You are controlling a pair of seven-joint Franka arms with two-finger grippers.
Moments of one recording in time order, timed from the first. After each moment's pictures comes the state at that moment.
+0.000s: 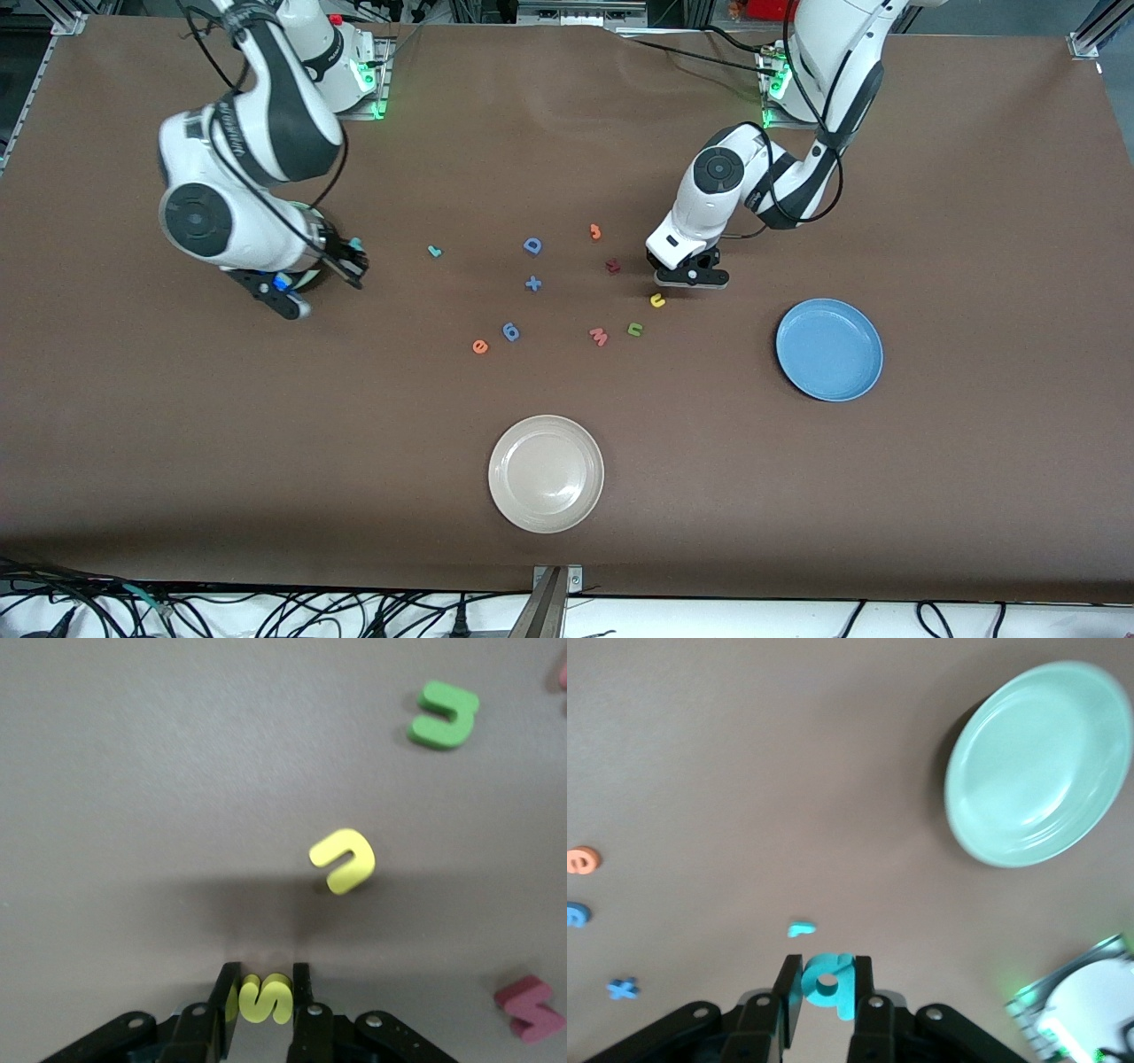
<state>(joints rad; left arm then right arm) -0.37 0.42 -0.22 -2.27 0.18 2.68 -0.71 0.12 0.22 0.15 -1.86 0.08 1.76 0.84</state>
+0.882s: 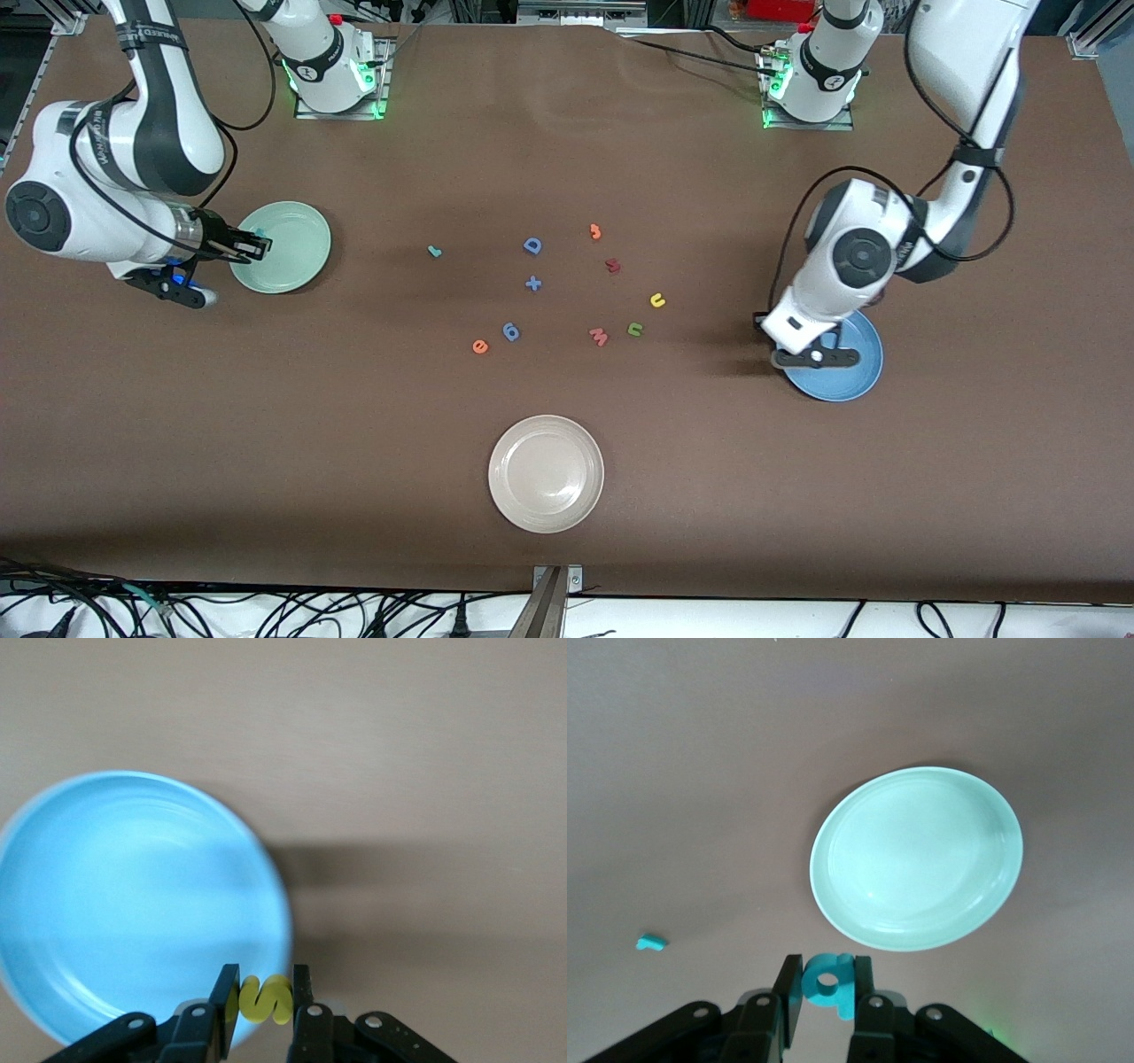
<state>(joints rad) -0.01 0.42 -0.21 -1.98 0.19 2.31 -0.33 0.12 0.12 -0.12 -2.11 0.08 1.88 0.30</state>
